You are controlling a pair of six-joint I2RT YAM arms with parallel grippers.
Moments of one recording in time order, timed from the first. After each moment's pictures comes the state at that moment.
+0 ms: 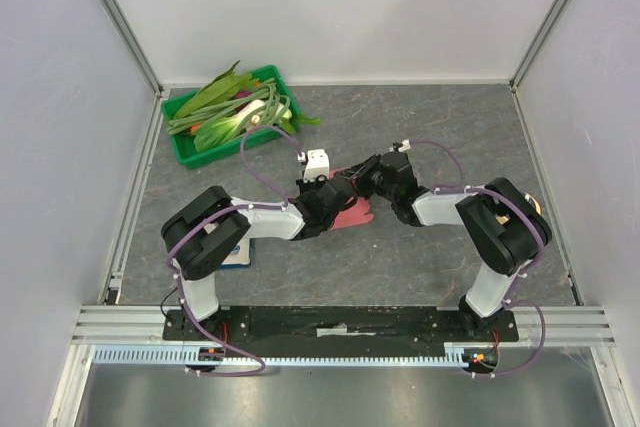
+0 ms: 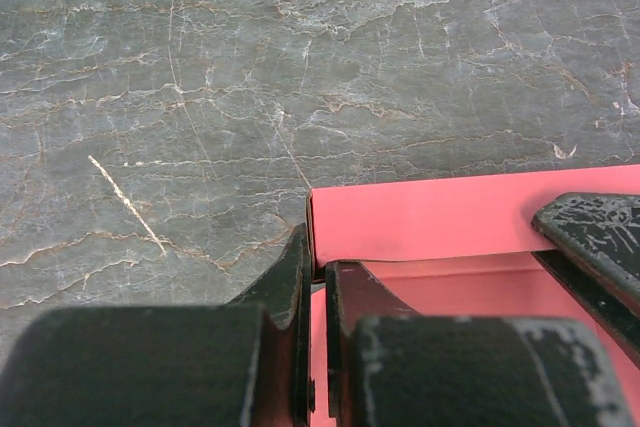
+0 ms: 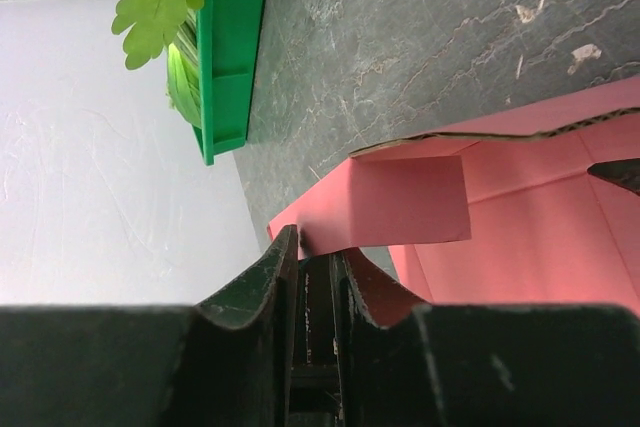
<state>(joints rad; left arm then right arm) -0.91 1.84 0.93 0.16 -0.94 -0.63 0.55 1.75 0.74 0.59 -0.12 1.37</state>
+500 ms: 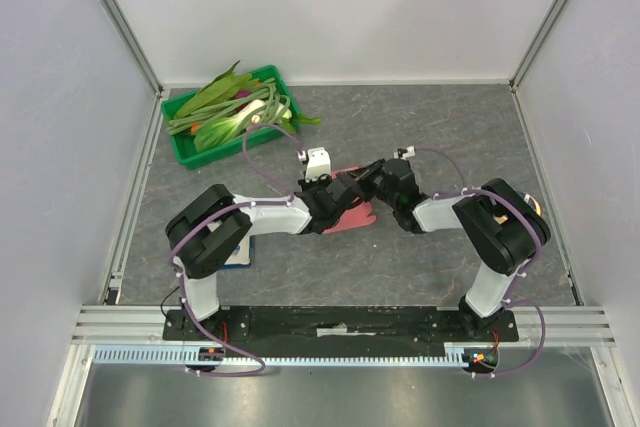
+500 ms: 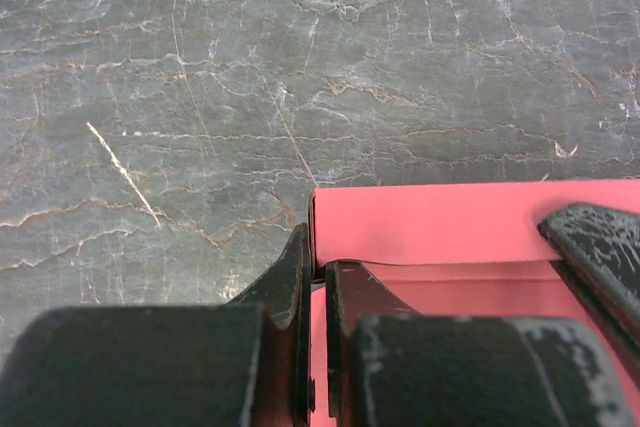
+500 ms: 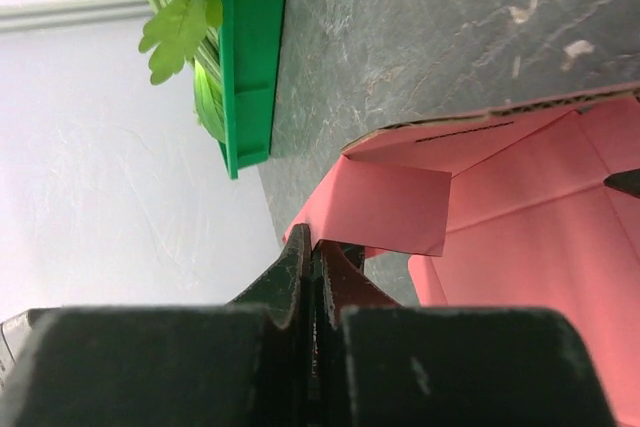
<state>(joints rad) -0.92 1.84 0.99 0.00 -0.95 -0.75 0.55 1.76 0.71 0.66 -0.08 1.42</state>
